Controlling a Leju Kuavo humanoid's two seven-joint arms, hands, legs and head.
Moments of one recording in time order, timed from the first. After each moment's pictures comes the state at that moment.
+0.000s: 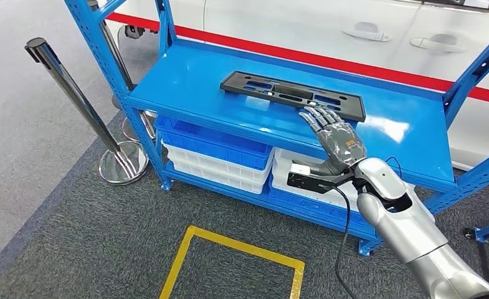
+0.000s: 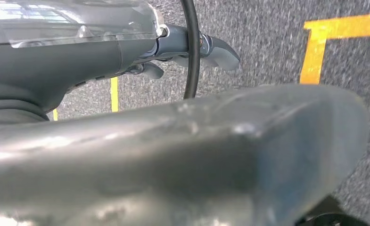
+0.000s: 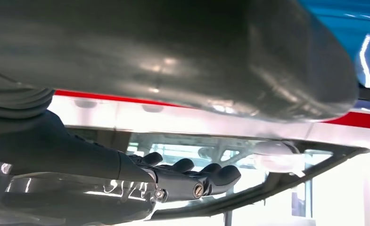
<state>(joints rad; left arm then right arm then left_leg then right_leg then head) -0.05 -0.09 0.70 -0.21 -0.92 0.02 -0.09 -0.60 -0.34 0.51 -1.36 0.94 -0.13 -0.06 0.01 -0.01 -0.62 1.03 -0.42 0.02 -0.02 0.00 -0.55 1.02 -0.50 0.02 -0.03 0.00</state>
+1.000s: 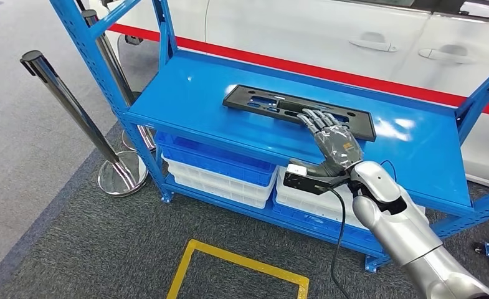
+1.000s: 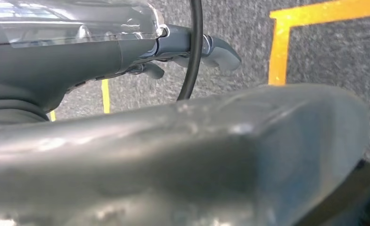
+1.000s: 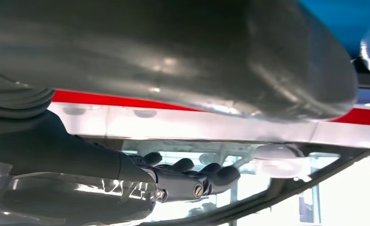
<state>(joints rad) -0.04 -0.18 0.71 -0.20 -0.96 0.09 -0.06 -0.59 -0.32 0.53 -1.36 0.91 -0.15 -0.02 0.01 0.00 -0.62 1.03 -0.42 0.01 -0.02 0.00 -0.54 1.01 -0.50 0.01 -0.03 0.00</state>
